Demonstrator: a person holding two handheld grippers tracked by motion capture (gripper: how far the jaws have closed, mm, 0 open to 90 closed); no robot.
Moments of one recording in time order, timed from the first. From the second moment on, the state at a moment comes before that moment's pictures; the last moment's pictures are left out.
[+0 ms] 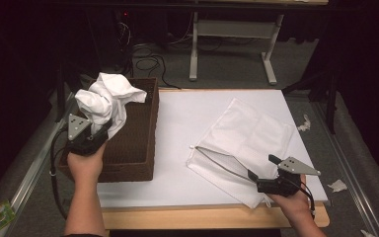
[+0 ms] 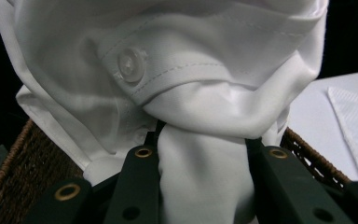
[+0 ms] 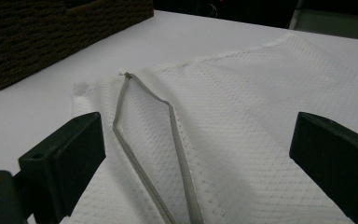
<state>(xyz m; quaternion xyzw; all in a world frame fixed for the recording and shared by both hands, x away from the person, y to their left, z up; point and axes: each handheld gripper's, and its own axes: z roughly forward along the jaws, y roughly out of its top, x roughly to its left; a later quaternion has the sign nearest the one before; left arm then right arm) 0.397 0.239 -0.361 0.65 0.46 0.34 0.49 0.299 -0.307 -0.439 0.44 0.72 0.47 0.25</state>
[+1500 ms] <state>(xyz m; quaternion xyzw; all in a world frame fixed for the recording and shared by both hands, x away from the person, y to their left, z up) 0.345 0.120 -0.339 0.69 0.30 0.30 0.59 0.301 -0.308 -0.440 0.44 0.72 0.47 0.25</state>
